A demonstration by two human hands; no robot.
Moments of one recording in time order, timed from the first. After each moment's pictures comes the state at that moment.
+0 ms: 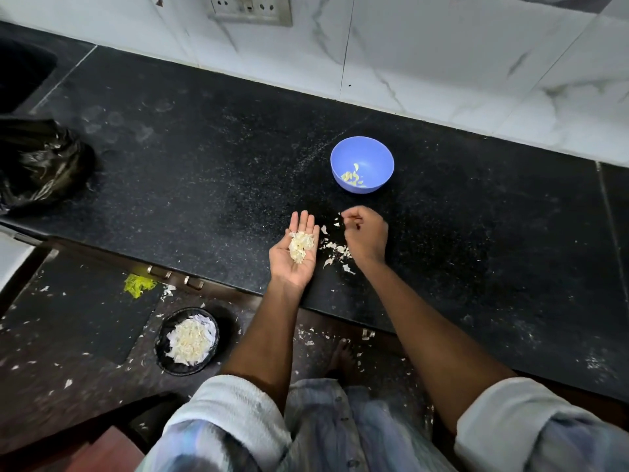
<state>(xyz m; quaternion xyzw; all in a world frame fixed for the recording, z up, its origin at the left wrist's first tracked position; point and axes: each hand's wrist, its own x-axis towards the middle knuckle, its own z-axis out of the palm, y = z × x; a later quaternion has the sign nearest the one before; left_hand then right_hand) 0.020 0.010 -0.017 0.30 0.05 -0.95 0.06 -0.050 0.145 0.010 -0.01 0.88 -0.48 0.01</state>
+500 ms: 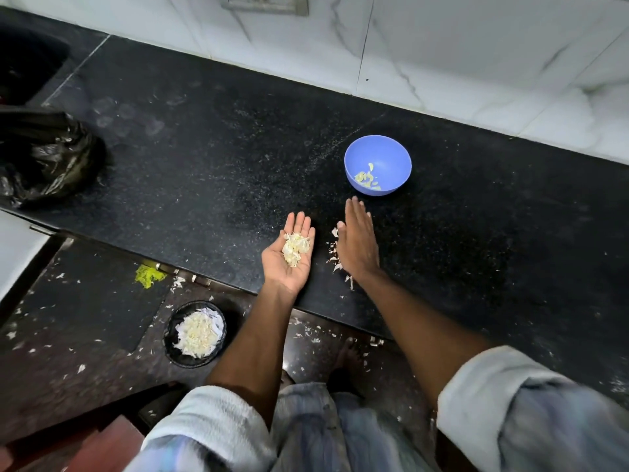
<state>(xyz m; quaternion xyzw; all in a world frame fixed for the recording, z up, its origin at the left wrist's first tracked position) 0.031 -0.015 -0.019 0.31 0.01 -0.95 0.08 -0.058 0.124 -0.044 -0.20 0.94 -0.28 0.04</state>
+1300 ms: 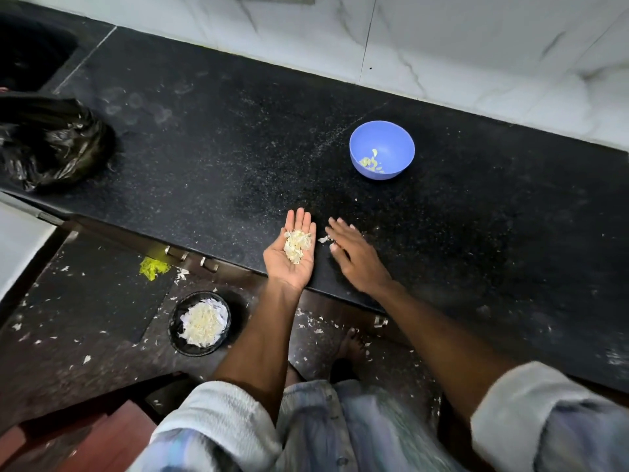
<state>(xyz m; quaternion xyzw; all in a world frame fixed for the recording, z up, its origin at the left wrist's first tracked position) 0.070 -0.008 -0.017 0.30 0.06 -0.95 0.09 0.003 0.158 -0.043 -0.35 0.87 -0.32 0.11</state>
